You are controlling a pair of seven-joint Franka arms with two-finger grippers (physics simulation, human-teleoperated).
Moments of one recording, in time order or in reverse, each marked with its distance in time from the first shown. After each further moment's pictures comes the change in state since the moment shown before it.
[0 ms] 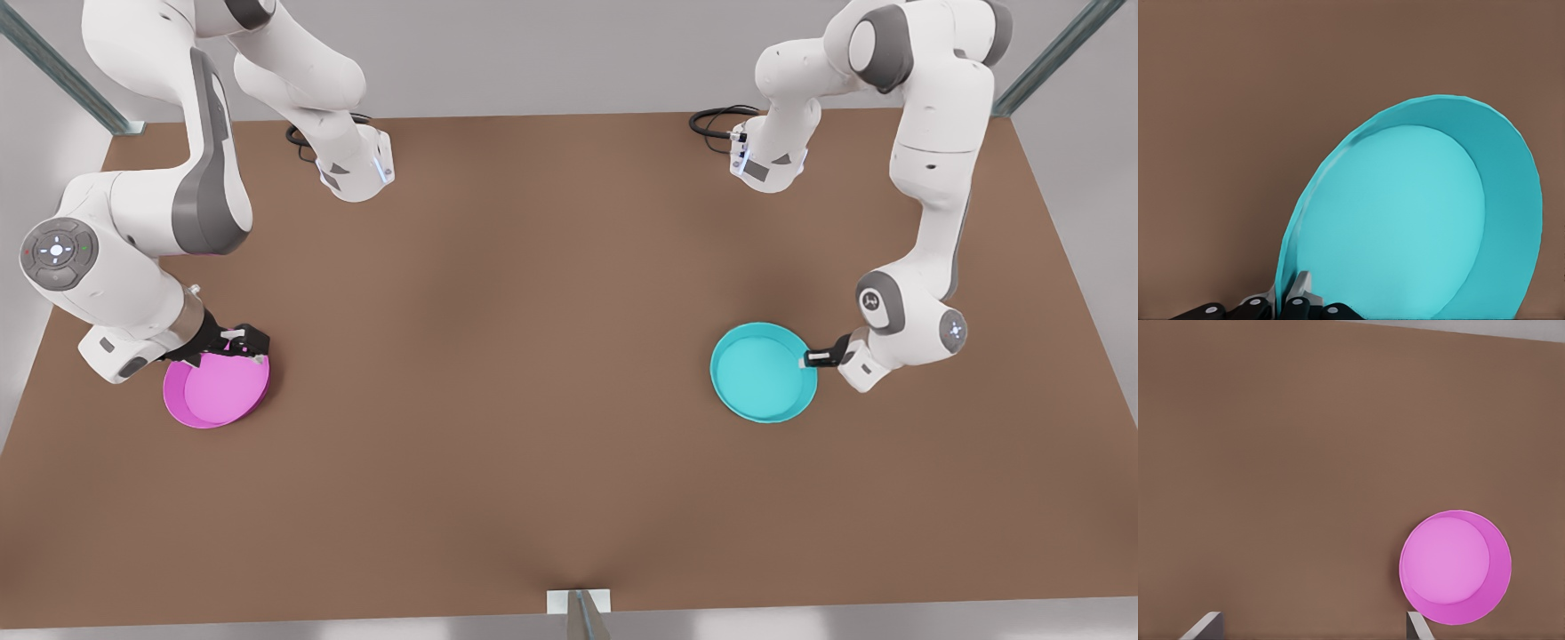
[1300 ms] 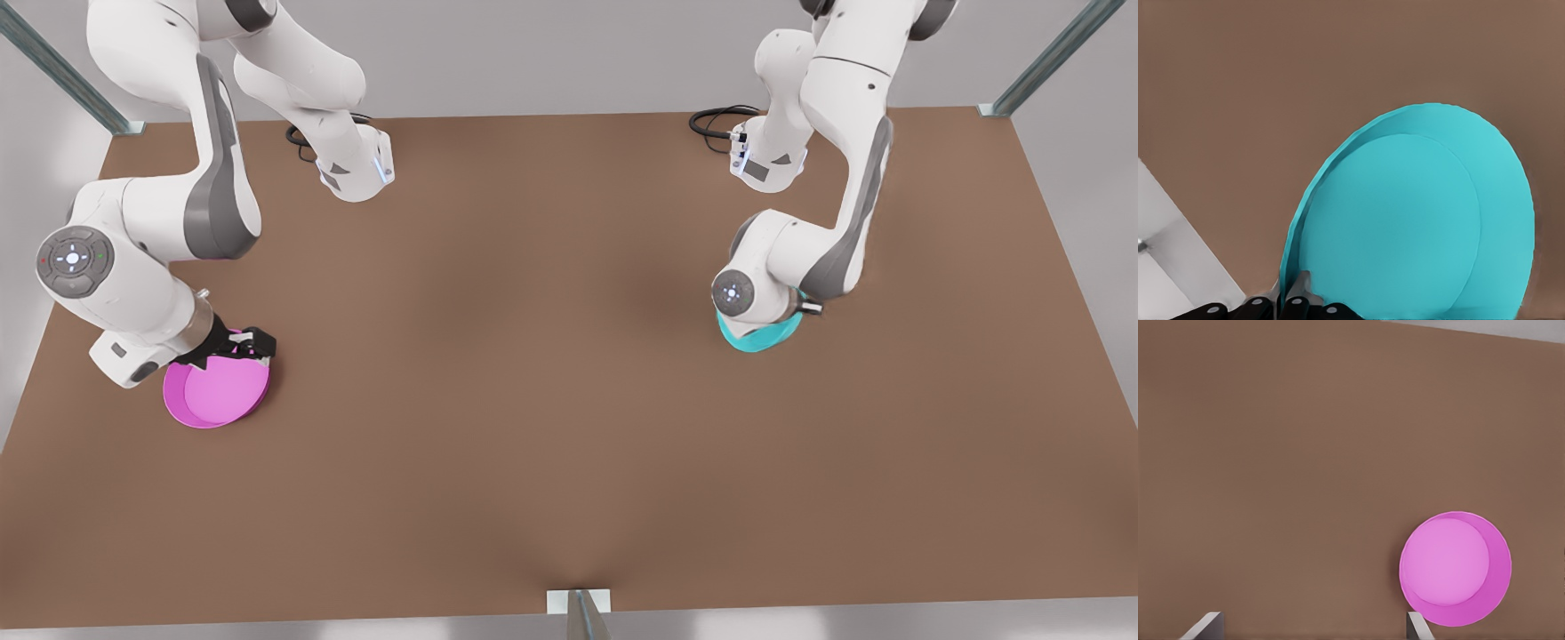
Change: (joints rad) left arm -0.503 -0.180 -0.003 0.072 0.921 -0.664 -0.588; right arm 0.015 0.014 -0.002 0.001 -0.017 0.002 0.000
